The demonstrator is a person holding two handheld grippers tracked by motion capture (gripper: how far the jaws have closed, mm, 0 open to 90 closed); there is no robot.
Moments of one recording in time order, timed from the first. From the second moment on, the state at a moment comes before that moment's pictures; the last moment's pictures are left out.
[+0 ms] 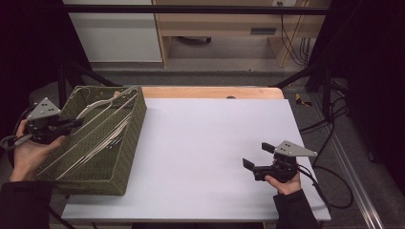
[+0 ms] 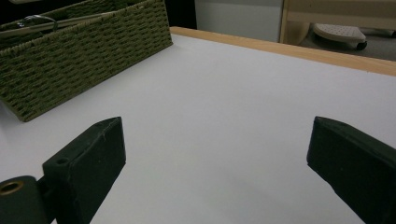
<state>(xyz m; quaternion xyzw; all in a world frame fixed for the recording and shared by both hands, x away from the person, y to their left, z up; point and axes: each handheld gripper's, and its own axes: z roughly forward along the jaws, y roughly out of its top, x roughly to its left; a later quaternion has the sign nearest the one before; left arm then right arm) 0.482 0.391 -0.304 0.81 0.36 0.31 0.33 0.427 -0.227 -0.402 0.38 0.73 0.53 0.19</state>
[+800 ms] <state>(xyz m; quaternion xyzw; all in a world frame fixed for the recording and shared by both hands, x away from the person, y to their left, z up) 0.491 0.403 -0.374 0.81 0.40 0.29 0.31 0.427 -0.225 -0.404 0.38 0.74 0.53 0.18</state>
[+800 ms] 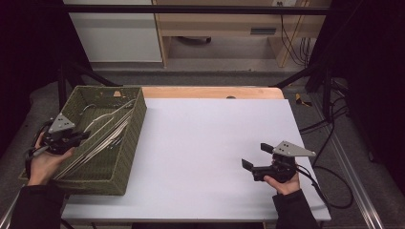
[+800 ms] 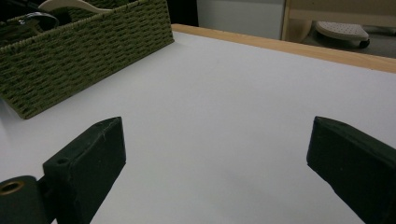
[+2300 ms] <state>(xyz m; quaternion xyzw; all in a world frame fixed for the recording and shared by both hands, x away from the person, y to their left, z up) 0.431 0.342 -0.335 0.72 0.38 0.23 0.54 0.424 -0.229 -0.399 0.38 0.72 0.54 0.19</state>
